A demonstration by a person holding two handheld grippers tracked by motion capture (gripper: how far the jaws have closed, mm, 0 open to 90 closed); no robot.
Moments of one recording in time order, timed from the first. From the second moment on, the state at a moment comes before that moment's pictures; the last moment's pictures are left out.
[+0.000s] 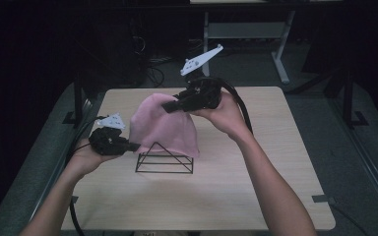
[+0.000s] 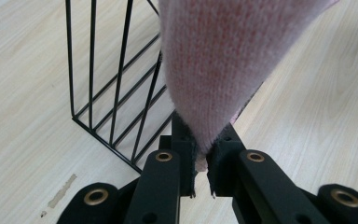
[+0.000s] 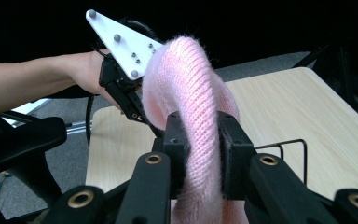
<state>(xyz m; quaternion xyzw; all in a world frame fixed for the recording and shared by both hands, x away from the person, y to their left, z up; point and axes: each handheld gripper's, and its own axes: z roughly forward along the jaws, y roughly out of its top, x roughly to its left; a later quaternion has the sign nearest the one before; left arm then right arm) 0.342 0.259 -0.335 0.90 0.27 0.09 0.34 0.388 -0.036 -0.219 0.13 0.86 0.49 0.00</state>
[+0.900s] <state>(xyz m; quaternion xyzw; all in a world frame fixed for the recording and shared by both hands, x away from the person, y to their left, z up) 0.342 0.270 -0.370 0.90 0.29 0.08 0.32 0.394 -0.025 -0.261 0.13 0.87 0.48 -0.03</state>
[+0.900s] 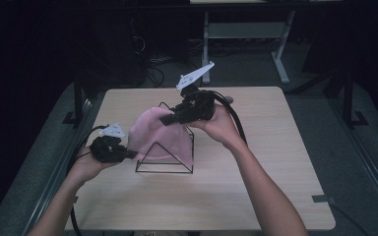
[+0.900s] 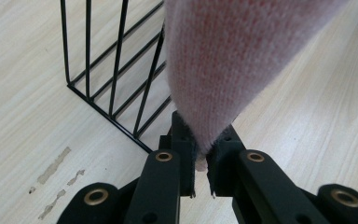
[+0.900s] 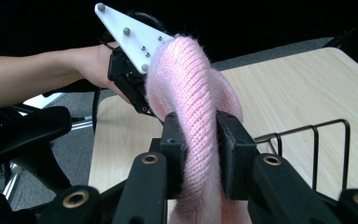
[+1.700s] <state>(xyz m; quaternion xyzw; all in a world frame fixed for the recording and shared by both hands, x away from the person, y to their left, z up) 0.345 0.265 -0.390 0.91 0.28 0.09 0.28 0.396 -0.026 -0.294 0.14 0.87 0.47 -0.07</state>
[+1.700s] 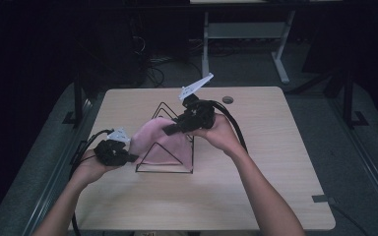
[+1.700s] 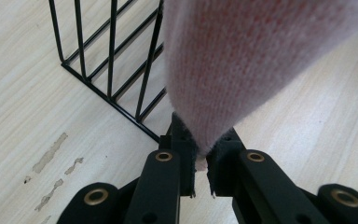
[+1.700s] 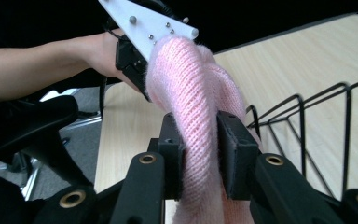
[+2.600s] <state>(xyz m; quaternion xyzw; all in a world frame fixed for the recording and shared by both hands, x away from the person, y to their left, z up) 0.347 0.268 -0.412 0.92 0.29 0.08 0.27 0.391 -0.022 -0.311 0.13 0.88 0.45 -0.08</state>
